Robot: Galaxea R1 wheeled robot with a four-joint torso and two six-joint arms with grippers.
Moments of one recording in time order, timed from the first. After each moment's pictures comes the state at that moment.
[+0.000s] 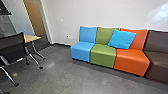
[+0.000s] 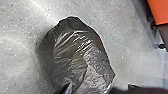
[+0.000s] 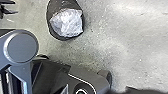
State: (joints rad) left arm 0.81 2.87 -2.43 -0.69 0.43 0.12; right arm -1.28 1.76 -1.25 -0.03 -0.07 0.08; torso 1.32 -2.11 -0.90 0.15
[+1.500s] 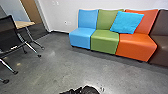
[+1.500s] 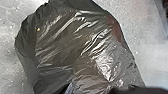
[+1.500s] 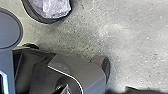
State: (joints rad) left arm 0.70 3.08 -2.61 -0.66 0.46 0.12; right arm -1.26 1.78 -1.27 -0.01 -0.10 0.08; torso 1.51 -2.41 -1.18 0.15
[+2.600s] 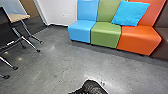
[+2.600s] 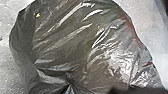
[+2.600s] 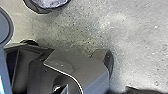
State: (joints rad) left arm 0.71 3.16 -2.63 -0.63 0.23 0.13; right arm -1.25 1.83 -1.31 -0.01 -0.10 0.08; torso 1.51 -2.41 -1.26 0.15
